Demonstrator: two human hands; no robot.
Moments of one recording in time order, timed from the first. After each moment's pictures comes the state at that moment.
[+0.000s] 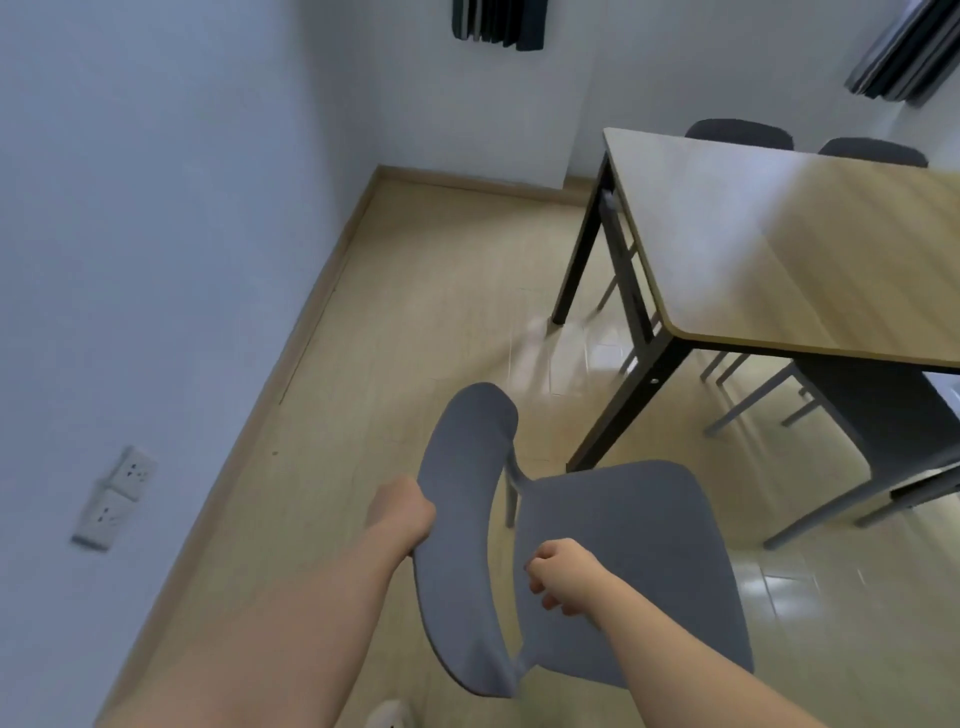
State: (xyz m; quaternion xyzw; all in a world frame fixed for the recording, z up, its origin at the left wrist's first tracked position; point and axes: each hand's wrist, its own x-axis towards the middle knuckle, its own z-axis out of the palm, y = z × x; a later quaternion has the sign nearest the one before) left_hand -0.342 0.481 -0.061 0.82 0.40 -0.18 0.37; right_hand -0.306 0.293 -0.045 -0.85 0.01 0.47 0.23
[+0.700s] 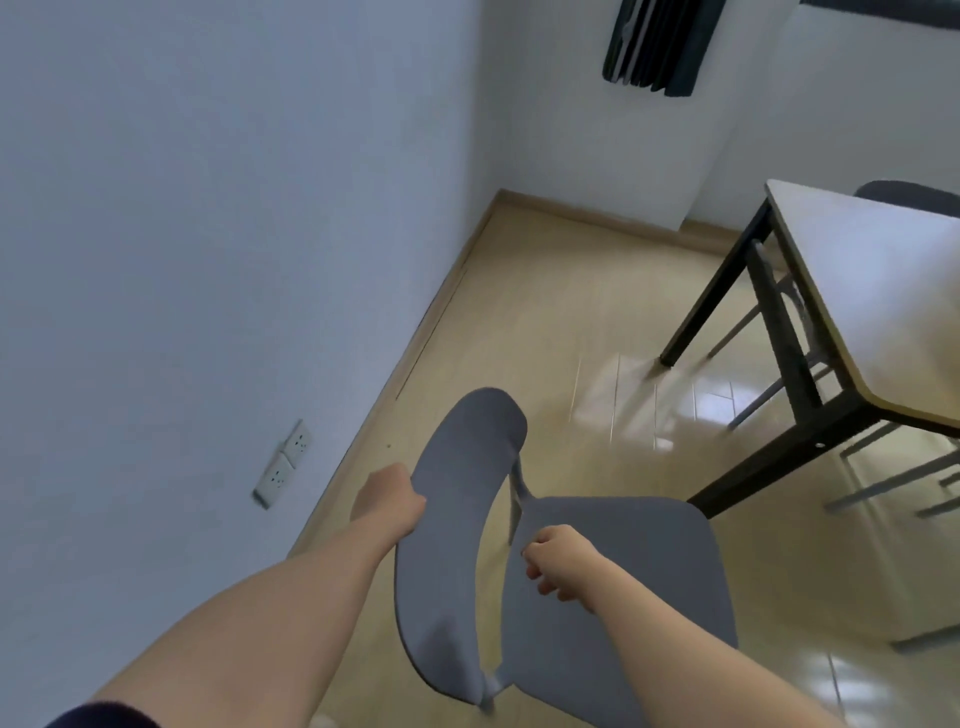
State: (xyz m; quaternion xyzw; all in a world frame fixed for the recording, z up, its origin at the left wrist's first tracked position) left_hand -0.471 0.688 -0.062 0.83 0.45 -0.13 0.32; right_hand -0.392 0.504 -0.038 -0.85 -0.07 0.48 0.21
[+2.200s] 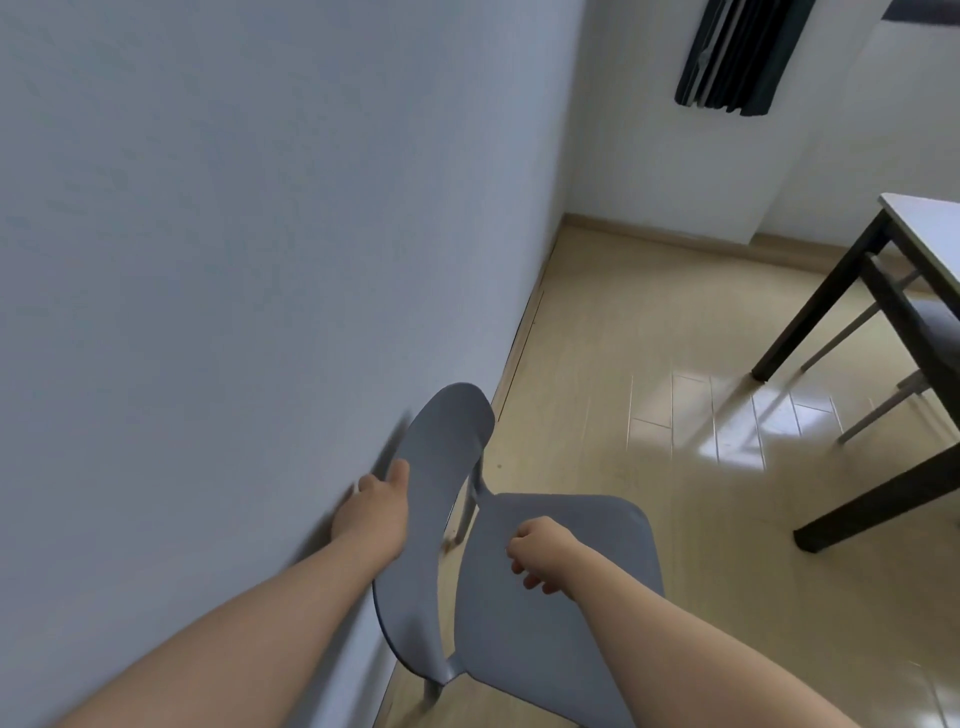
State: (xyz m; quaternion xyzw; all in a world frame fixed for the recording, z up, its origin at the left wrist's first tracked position) left_hand -0.672 0.916 -0.007 0.91 0.37 -0.19 0.08; right_hand -0.569 0.768 -0.027 -0.84 -0.14 0.49 0.20
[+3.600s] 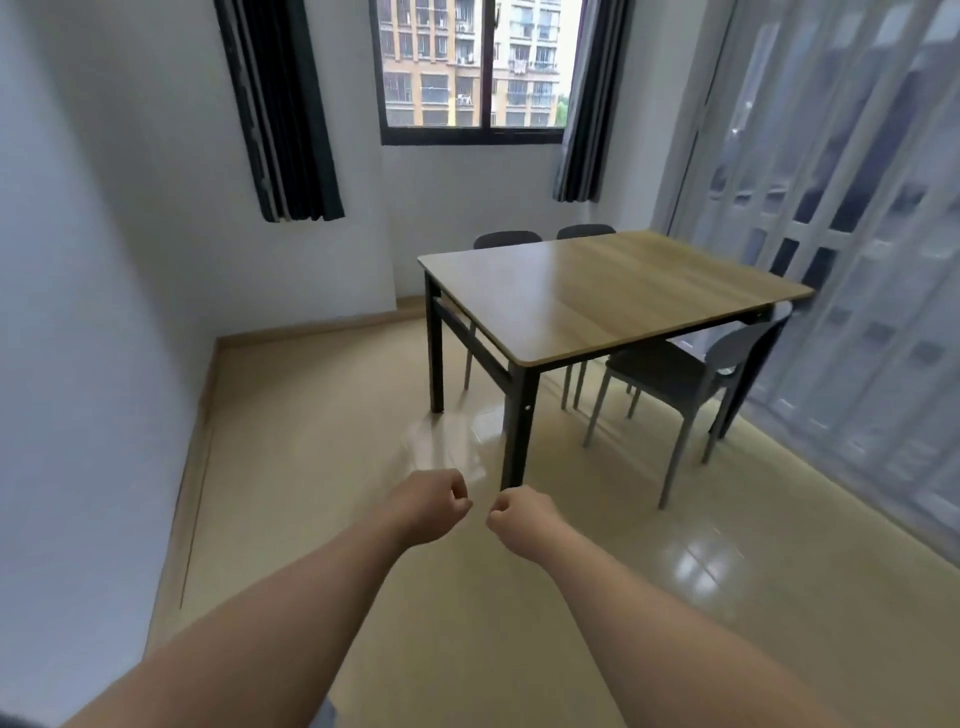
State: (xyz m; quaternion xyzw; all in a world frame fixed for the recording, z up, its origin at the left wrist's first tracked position) left_hand -0.417 0.460 0.093 0.95 -0.05 -0.16 0.25; right_hand -0.434 0.333 0.083 -0.92 0.07 0.19 0.33
